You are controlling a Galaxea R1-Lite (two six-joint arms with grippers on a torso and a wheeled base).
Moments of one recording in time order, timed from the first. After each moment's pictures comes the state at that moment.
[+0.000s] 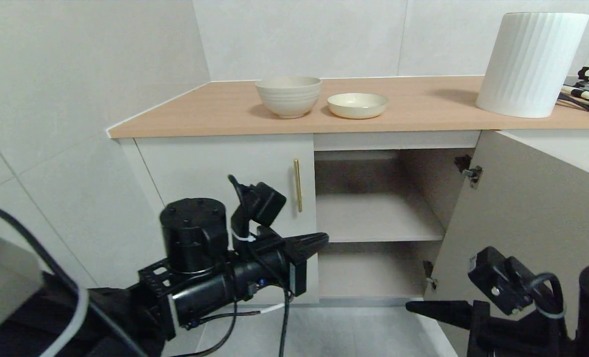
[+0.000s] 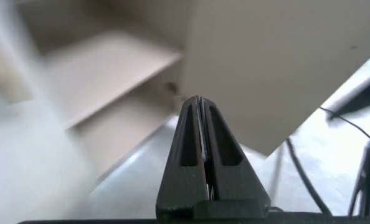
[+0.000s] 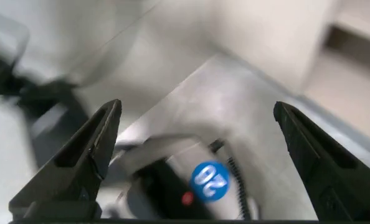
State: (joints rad) left arm -0.65 1.83 -0.60 -1.06 -0.26 -0.12; right arm 0.86 1.42 -0.34 -0.75 0.13 0.21
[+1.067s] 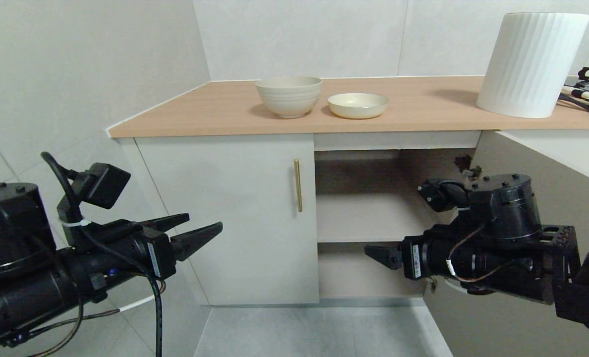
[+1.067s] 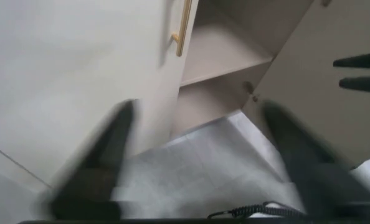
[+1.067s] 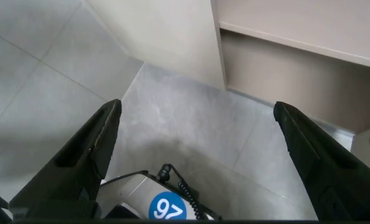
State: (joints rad) left arm -0.27 1.40 -0.47 -0.71 -0.26 -0.13; right arm 0.63 1.68 -0.75 -0.47 -0.01 0.25
